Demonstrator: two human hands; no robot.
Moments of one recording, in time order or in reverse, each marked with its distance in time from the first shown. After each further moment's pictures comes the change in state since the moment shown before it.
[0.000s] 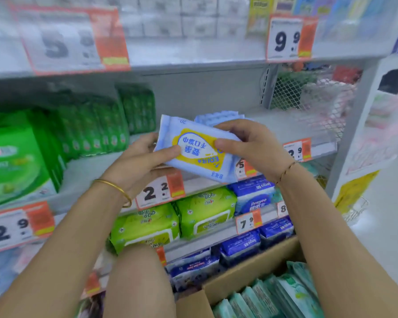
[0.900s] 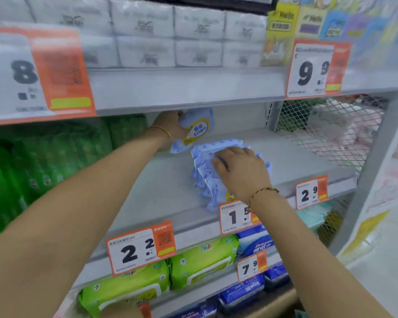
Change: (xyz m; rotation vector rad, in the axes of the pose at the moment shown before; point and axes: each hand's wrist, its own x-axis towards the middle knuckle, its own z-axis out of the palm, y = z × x) left_hand 0.223 0.022 0.005 1.043 0.131 0.139; right_hand 0.093 0.052 0.005 -1.072 0.092 0.075
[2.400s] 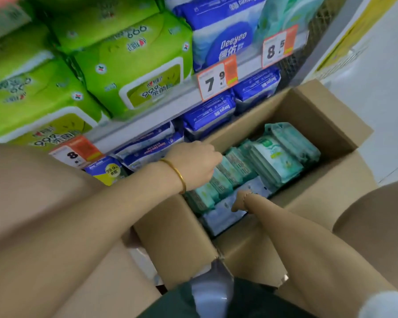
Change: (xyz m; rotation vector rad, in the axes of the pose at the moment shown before) left_hand -0.312 -0.050 0.269 0.584 -0.958 0.526; right_hand -0.349 0.145 0.314 0.012 -1.440 0.489
